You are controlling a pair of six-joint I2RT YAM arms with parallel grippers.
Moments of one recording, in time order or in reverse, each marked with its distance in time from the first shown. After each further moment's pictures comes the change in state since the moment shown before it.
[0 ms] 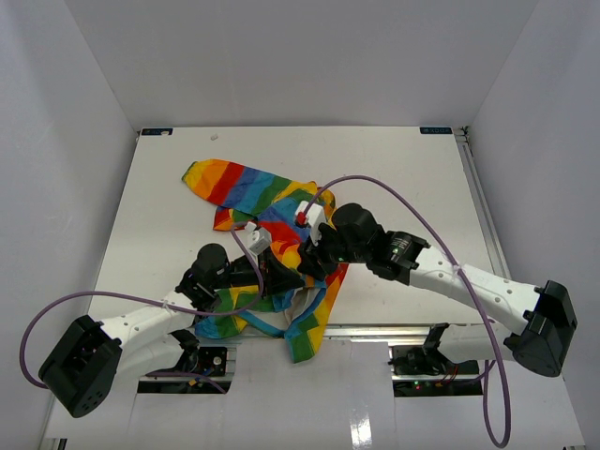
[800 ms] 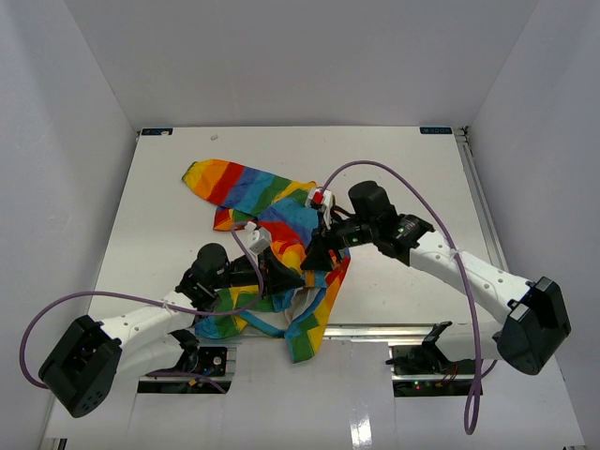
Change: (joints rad) left arm 0.000 0.000 0.002 -0.001 0.001 0.000; right arm -0.227 0.060 0.006 0.046 -0.503 0.011
